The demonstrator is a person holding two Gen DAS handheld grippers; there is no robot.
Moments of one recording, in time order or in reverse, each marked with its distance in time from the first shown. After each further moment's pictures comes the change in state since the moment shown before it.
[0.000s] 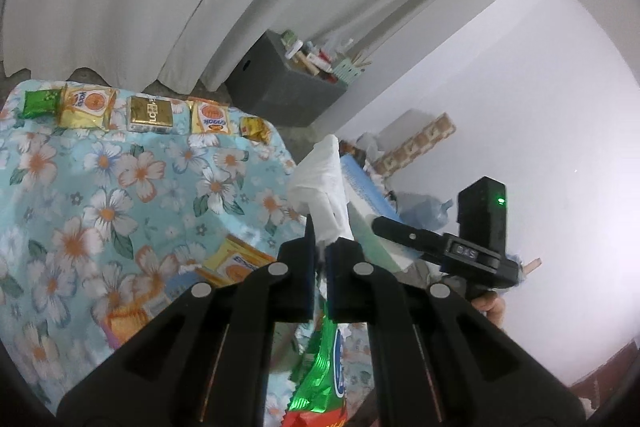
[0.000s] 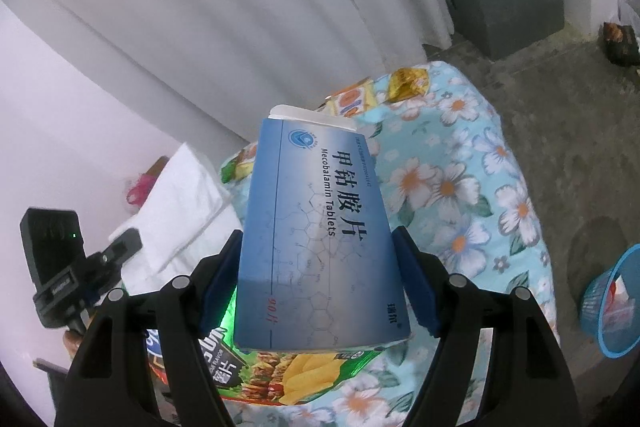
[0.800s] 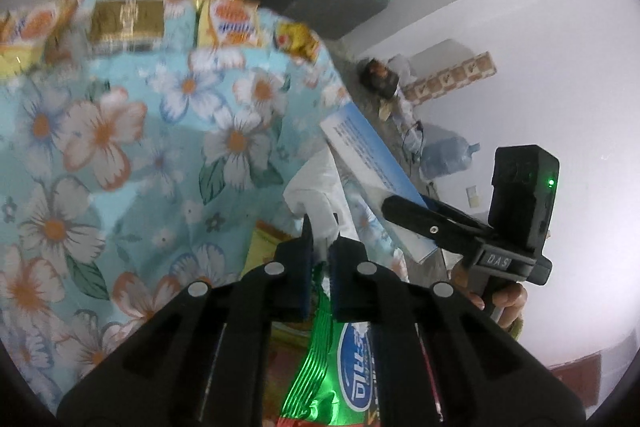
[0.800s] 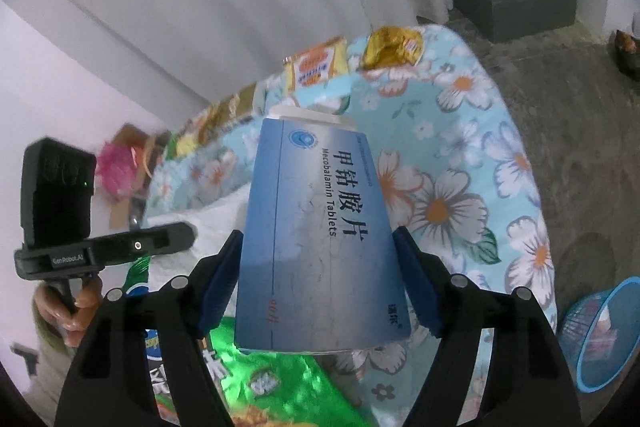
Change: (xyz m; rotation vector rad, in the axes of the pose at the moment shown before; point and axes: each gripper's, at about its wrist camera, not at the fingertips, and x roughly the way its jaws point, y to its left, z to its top) left arm 0.149 0.077 0.031 -0.087 0.352 0.047; right arm 0.082 -0.044 0.030 -0.048 0.104 -0.080
